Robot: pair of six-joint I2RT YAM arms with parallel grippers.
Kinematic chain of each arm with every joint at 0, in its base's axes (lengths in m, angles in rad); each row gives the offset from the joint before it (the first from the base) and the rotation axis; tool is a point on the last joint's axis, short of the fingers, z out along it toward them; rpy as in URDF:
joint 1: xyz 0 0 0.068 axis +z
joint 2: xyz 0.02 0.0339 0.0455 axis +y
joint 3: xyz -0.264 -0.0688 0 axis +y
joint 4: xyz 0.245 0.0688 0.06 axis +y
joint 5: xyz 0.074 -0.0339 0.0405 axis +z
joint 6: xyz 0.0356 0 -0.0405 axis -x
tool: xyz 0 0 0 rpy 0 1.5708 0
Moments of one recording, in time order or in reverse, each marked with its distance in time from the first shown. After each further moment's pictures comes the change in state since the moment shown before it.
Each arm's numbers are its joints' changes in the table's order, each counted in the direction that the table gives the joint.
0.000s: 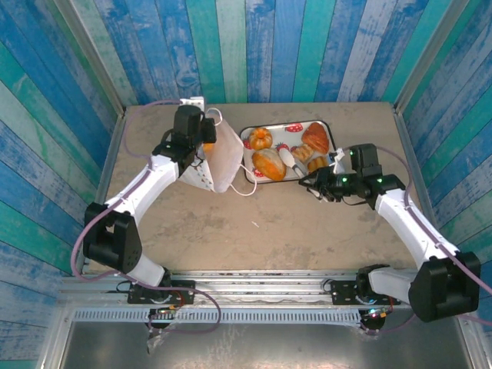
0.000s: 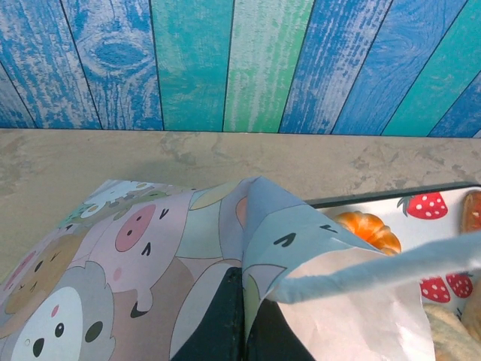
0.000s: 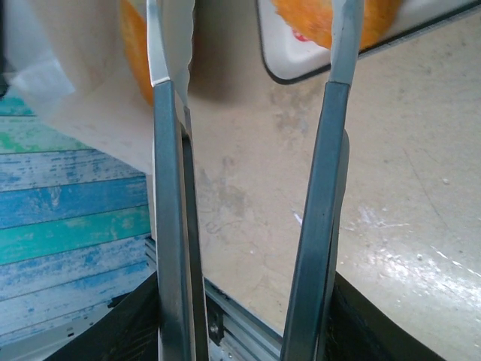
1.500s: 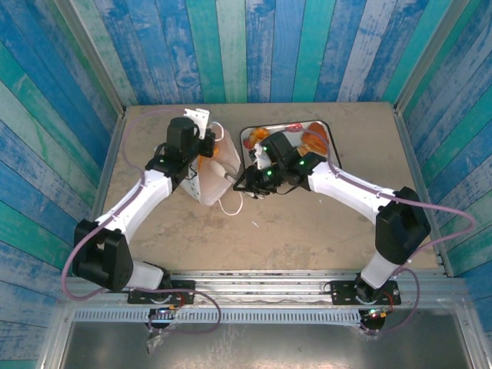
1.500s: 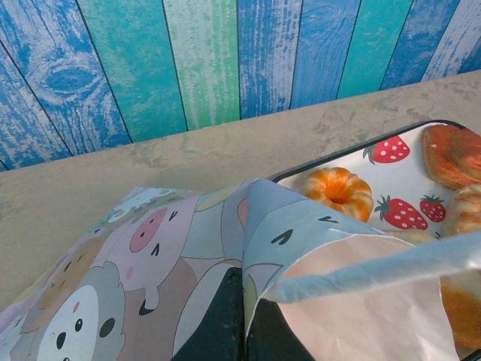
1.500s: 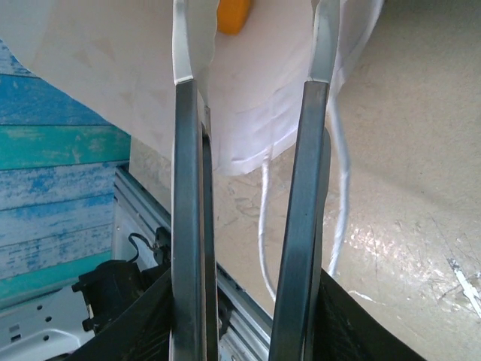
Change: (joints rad) left arm 0.000 -0.143 0.165 -0.065 -0.143 -0.215; right arm 0.541 0.497 -0.441 -0.073 -0.217 -0.073
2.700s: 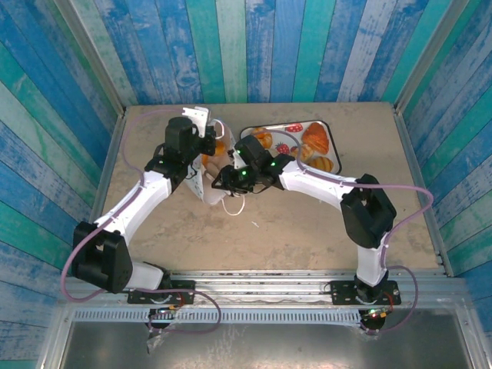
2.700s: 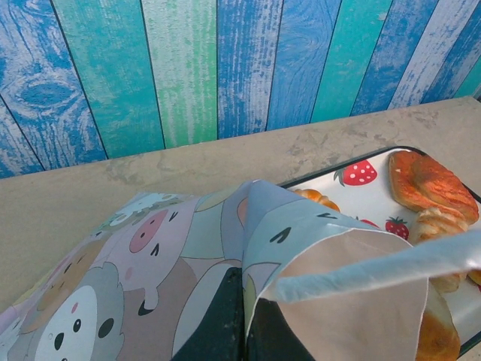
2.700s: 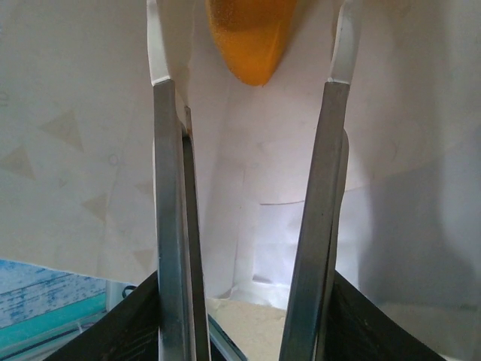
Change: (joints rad) left arm 0.001 -0.007 0.006 -0.052 -0.056 0.056; right arm 0.076 0.250 -0.161 -0.142 -0.070 -0.092
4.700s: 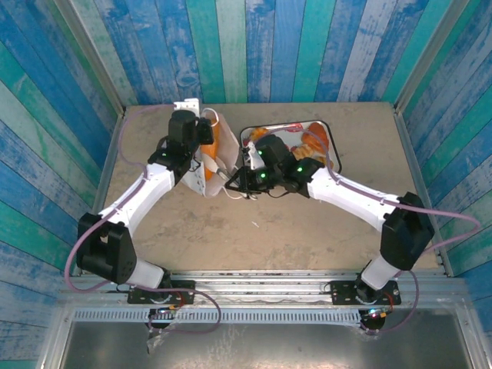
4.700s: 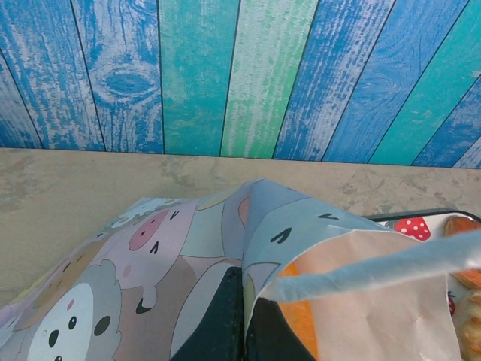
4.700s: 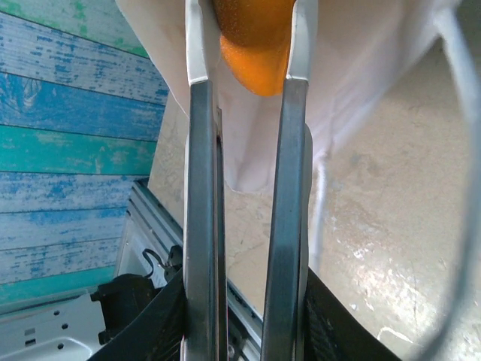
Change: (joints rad) left arm 0.000 0.068 -0.083 0.017 0.212 0.177; right arm -0.014 -0.308 0.181 0.048 -0.013 0.079
